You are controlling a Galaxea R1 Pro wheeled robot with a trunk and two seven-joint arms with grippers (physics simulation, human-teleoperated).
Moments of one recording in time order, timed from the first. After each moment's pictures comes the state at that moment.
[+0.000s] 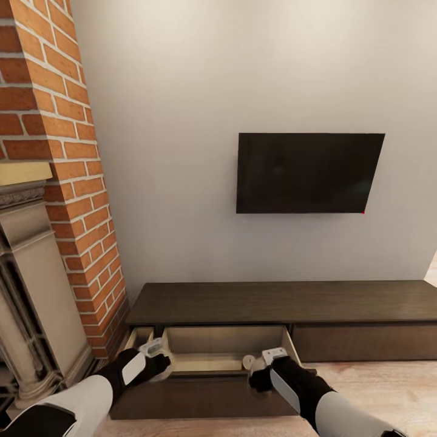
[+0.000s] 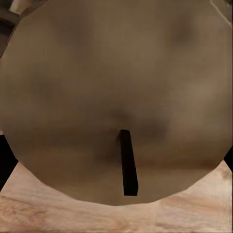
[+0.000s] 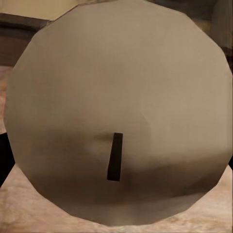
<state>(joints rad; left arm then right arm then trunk) -0.75 0.01 -0.25 -0.15 0.69 0.37 0.10 -0.65 0.01 0.68 -0.40 -0.60 0.50 -0.13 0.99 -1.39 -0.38</state>
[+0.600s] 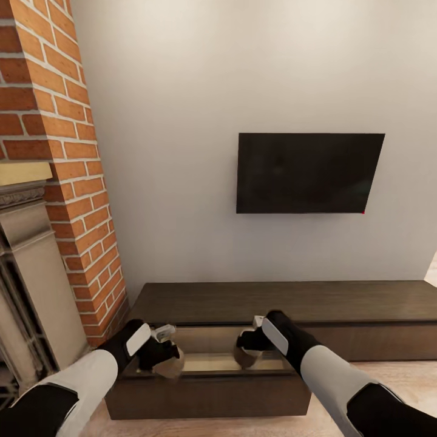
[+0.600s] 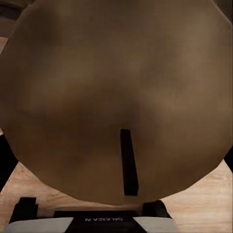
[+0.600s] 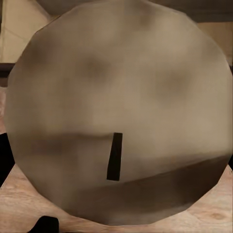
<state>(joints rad) -0.84 0.01 -0.25 -0.26 0.68 0.78 0.13 -0.84 0.06 0.51 -0.40 -0.69 0.74 -0.14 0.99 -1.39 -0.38</state>
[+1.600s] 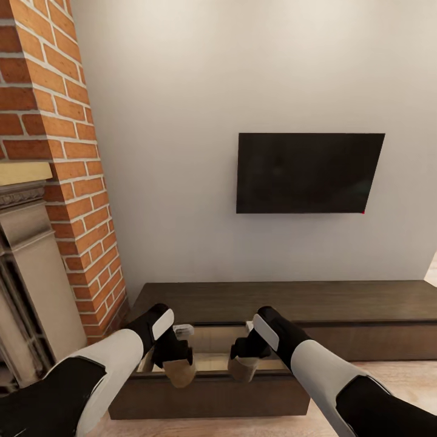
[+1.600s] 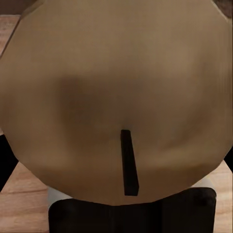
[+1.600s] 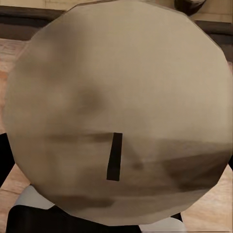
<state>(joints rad) -0.95 -0.12 -0.26 -0.16 0.53 0.99 0.20 -0.87 0.11 0.52 -0.37 -0.69 0.93 -0.16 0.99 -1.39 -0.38</state>
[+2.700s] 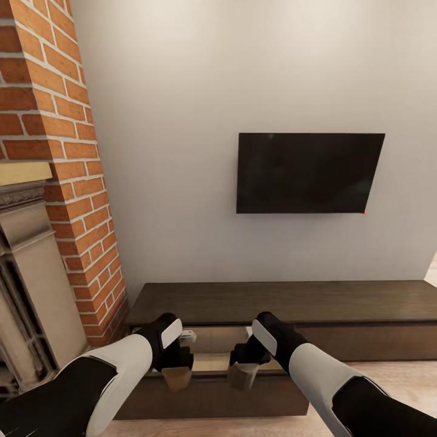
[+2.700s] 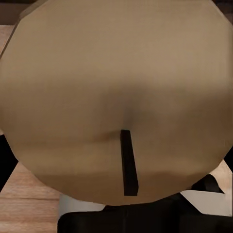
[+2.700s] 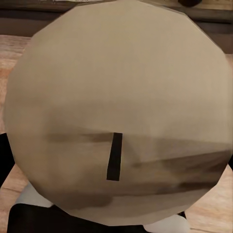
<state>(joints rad) -0.96 -0.17 -0.25 -0.06 0.53 0.81 0.33 -0.86 0.13 0.53 -0.32 -0.69 0.89 -0.15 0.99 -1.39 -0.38</state>
